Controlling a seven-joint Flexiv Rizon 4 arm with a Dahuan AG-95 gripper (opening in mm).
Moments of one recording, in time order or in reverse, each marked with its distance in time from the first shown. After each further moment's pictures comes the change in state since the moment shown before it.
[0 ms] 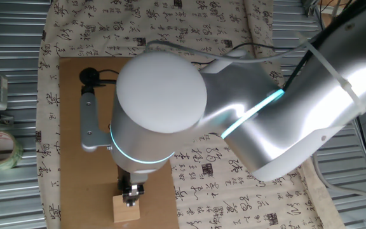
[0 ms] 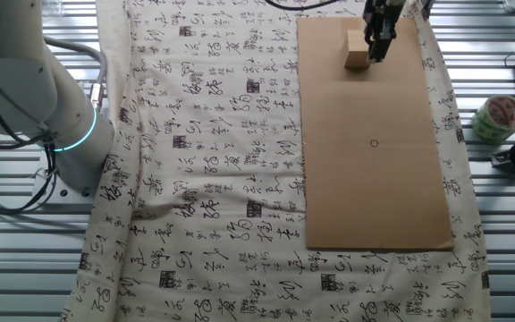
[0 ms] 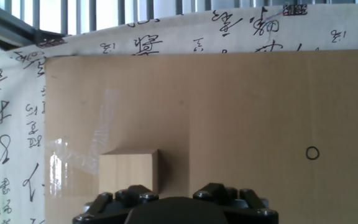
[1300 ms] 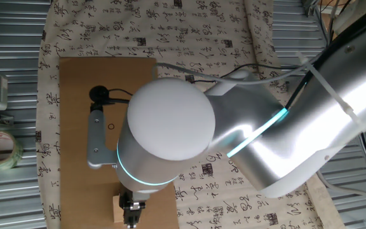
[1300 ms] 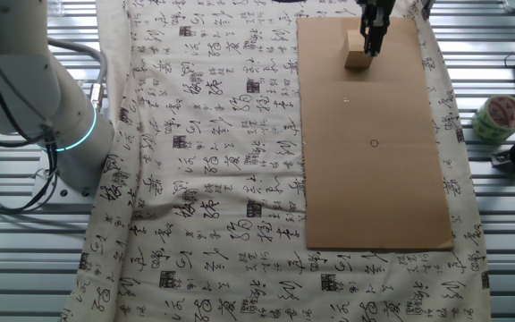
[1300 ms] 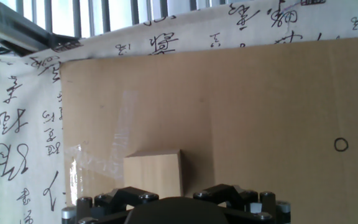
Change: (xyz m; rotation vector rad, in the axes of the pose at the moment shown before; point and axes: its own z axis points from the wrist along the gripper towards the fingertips) arm 0.003 0.030 0.015 -0.003 -0.019 0.055
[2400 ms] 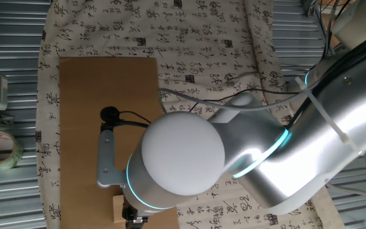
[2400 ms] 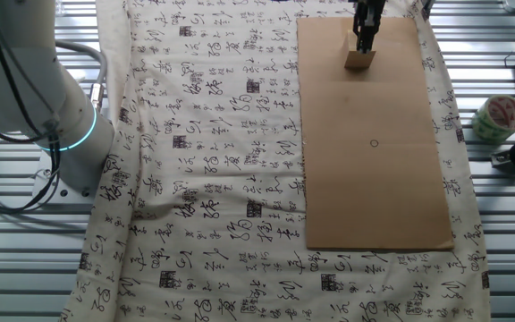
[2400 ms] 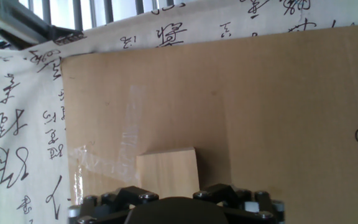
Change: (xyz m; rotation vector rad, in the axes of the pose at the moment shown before) arm 0.007 0.016 0.023 0.021 -0.028 0.031
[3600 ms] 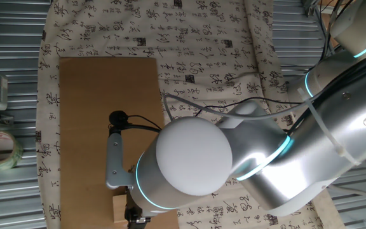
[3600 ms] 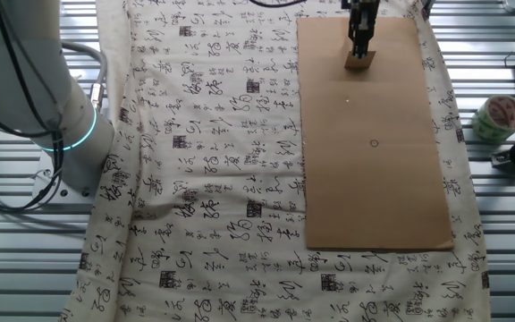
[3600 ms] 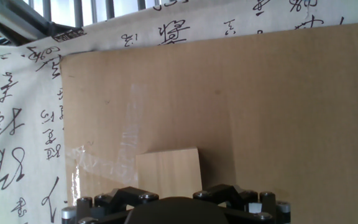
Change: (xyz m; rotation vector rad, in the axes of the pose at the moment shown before) arm 0.006 0.001 0.017 -0.004 -0.026 -0.003
